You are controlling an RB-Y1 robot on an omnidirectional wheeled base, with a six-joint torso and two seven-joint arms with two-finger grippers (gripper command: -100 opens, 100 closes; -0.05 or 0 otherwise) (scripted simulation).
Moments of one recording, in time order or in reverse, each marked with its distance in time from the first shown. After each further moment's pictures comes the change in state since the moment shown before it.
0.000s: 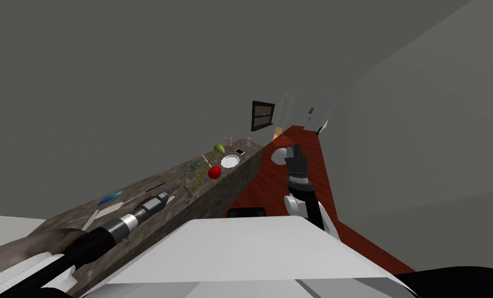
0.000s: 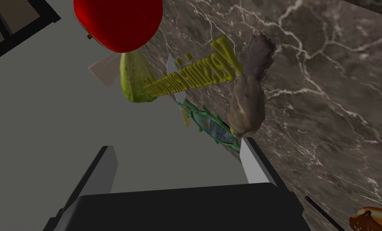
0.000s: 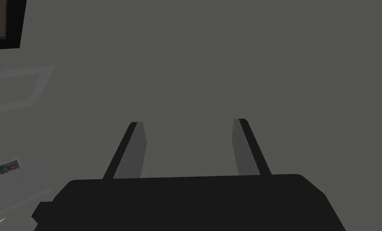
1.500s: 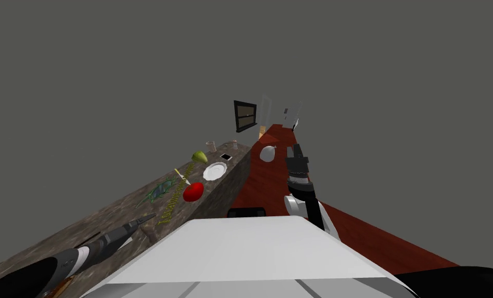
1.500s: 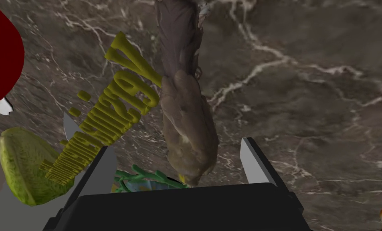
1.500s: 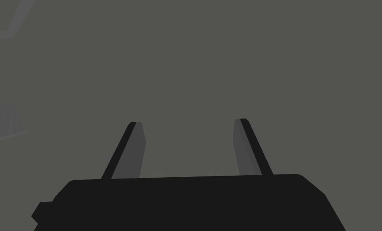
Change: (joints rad) left arm 0.348 0.365 -0.001 0.197 0.064 0.088 0.187; right arm 0.000 0.000 0.000 0.000 0.000 0.000 0.000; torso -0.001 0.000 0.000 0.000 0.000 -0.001
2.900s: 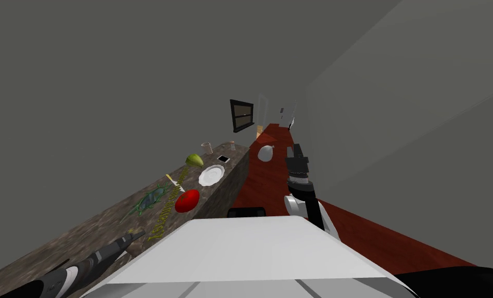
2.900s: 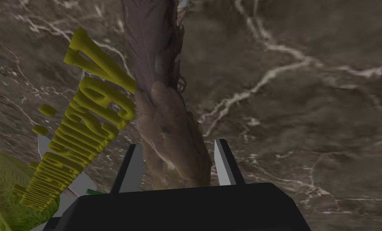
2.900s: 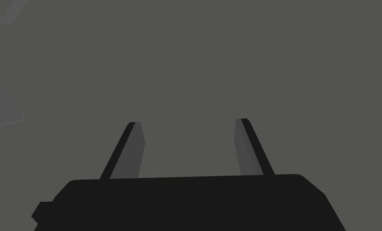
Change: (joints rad) left arm -0.073 -0.048 -0.139 0.033 -0.023 0.028 -0.031; right arm 0.000 0.000 0.000 0.000 0.000 0.000 0.000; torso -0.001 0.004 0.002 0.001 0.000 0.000
